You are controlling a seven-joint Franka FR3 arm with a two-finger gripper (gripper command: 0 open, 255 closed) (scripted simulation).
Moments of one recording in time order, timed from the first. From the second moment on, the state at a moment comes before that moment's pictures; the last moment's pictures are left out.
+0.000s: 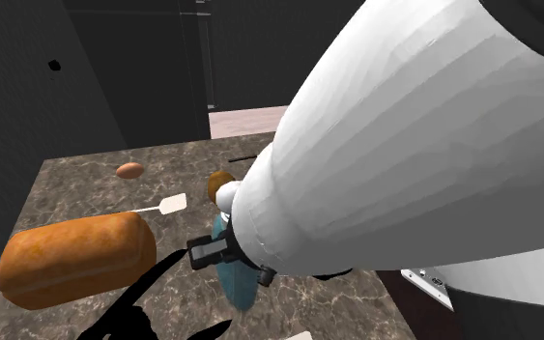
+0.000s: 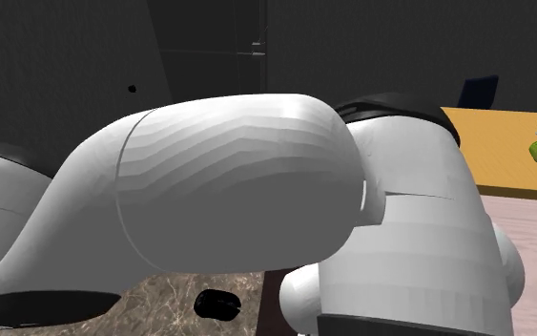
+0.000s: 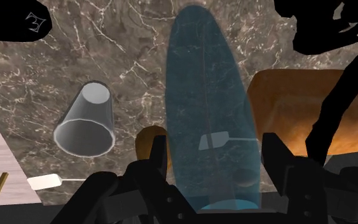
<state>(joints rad) 0.02 -0.36 1.20 -2.06 -0.05 2.08 1.51</state>
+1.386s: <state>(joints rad) -0.23 -0.27 1.50 -2.23 -0.15 2.33 1.65</state>
